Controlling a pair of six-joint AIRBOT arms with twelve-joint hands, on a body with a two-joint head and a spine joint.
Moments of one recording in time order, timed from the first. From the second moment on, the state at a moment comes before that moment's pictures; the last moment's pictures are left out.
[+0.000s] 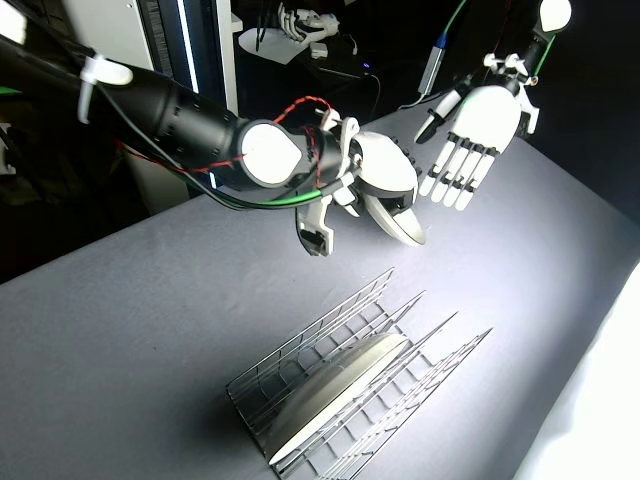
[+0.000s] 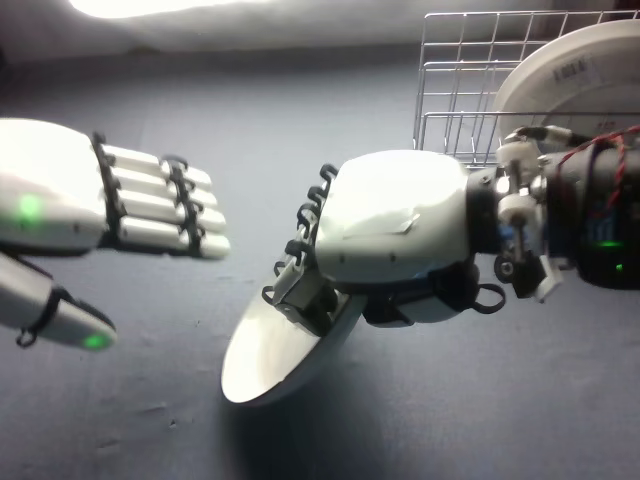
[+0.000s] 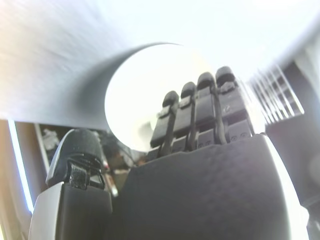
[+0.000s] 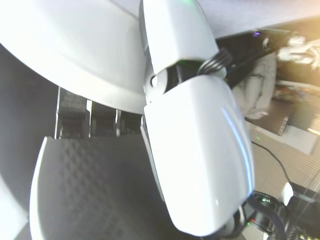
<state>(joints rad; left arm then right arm) 0.41 -0.87 1.38 1.59 -0.90 -0.18 -0.33 -1.20 1.05 -0.99 0.43 -0.19</state>
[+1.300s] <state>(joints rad) 0.37 -0.80 1.44 1.64 -0.92 -0.26 -0.23 -0.90 0.90 -0.02 0.39 -0.20</state>
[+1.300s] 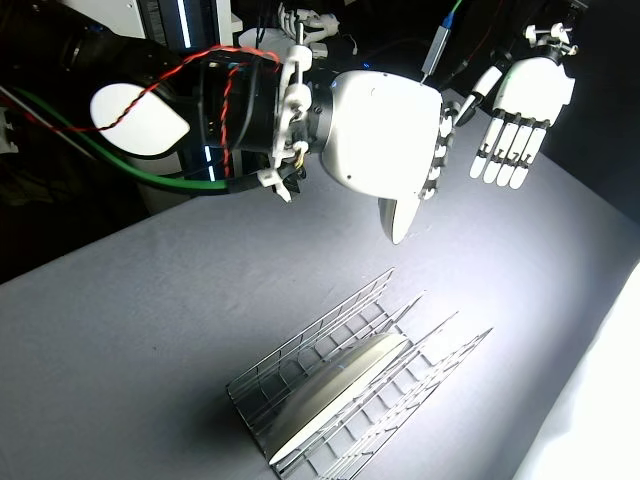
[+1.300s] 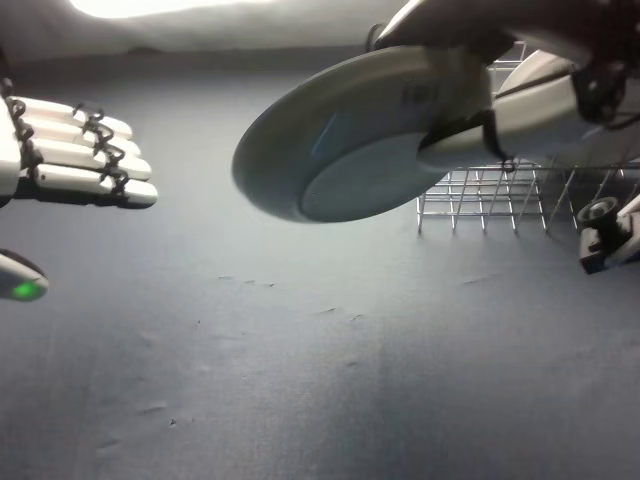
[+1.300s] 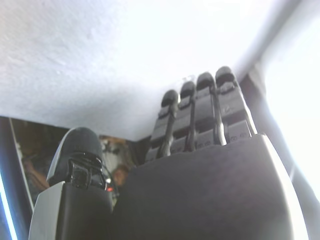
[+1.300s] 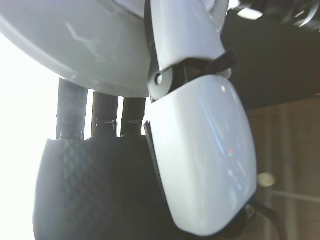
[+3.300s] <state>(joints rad) 0.35 -0.84 1.43 1.68 -0.92 -0.27 -0.44 -0.87 1.09 -0.19 0.45 -0.22</state>
